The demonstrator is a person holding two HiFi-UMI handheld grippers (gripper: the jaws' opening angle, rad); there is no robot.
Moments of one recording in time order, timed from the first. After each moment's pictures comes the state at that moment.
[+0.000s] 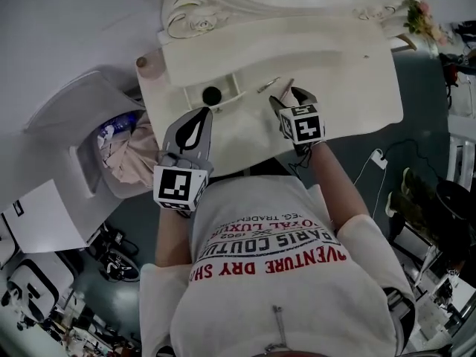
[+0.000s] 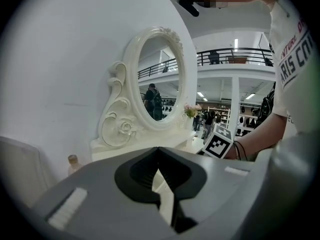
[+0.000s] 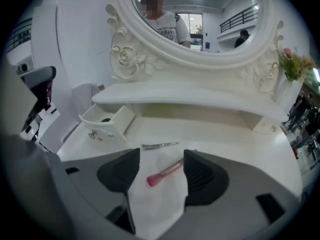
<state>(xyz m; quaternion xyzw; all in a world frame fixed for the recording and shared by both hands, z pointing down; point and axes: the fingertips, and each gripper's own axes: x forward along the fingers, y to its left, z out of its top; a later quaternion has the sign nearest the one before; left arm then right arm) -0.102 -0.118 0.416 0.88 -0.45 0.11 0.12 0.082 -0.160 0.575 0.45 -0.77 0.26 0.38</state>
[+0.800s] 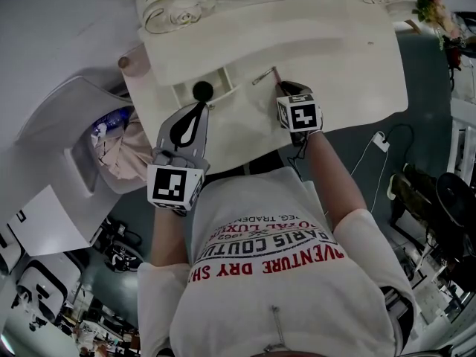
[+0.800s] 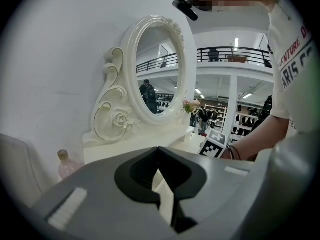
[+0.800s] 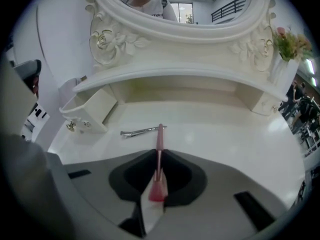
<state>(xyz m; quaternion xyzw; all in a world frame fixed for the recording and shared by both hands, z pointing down) -0.087 -0.135 0.439 0.88 -0.43 0.13 0.14 0.107 -0.166 0.626 0.47 -0.73 0.30 0.40</state>
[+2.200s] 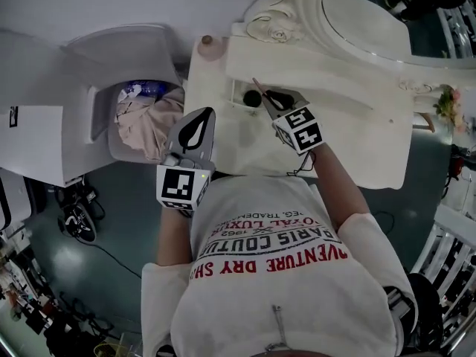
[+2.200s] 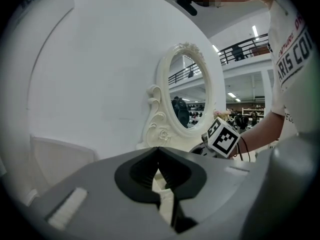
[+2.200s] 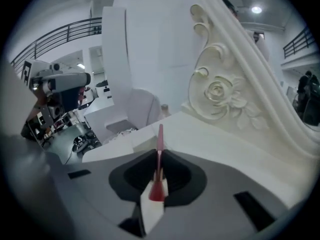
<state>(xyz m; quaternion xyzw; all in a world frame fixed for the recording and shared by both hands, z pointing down) -0.186 -0.074 0.387 0.77 -0.62 0.09 0.09 -0.092 -0.163 0.511 0.17 -0.92 0.09 0.35</state>
